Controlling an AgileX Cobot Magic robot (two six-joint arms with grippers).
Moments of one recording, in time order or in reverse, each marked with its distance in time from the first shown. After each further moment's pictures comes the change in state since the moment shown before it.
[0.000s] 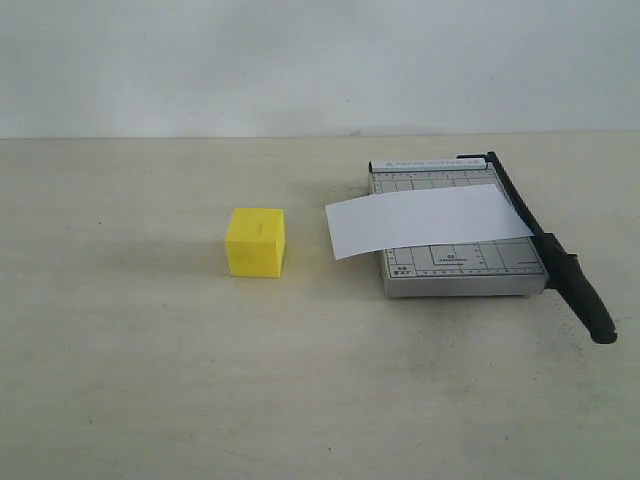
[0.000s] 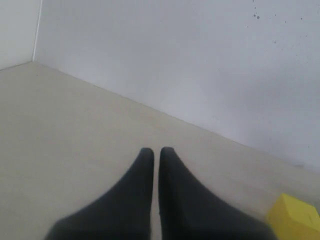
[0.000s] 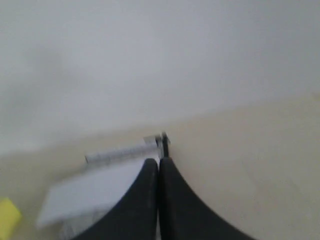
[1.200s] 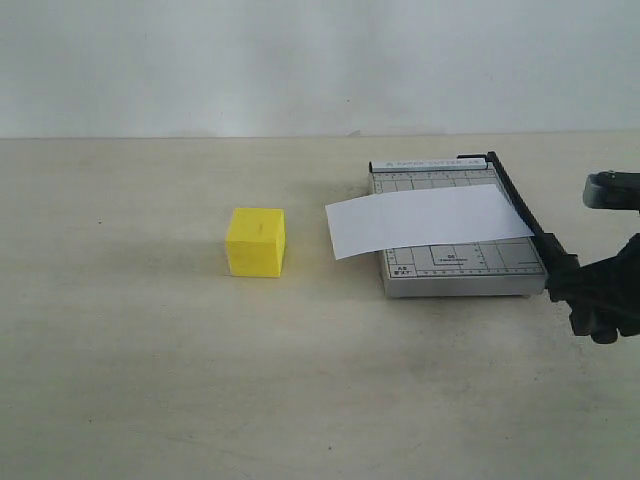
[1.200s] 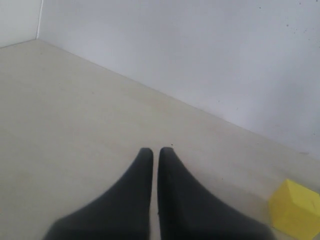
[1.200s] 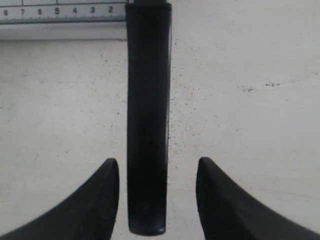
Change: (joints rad) left arm 0.000 0.023 0.000 0.004 0.041 -0.012; right arm 0.002 1.153 -0.417 0.078 0.379 -0.284
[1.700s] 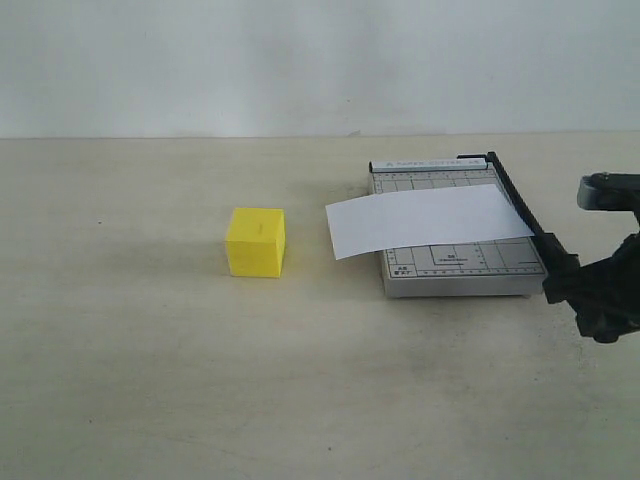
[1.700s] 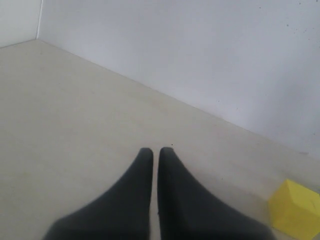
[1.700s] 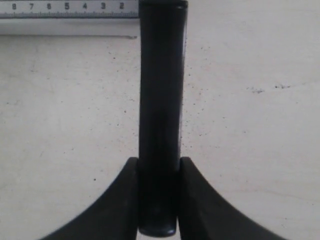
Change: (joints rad) left arm 0.000 0.000 0.000 0.000 0.002 0.000; right arm 0.002 -0.002 -0.008 0.008 0.011 -0.022
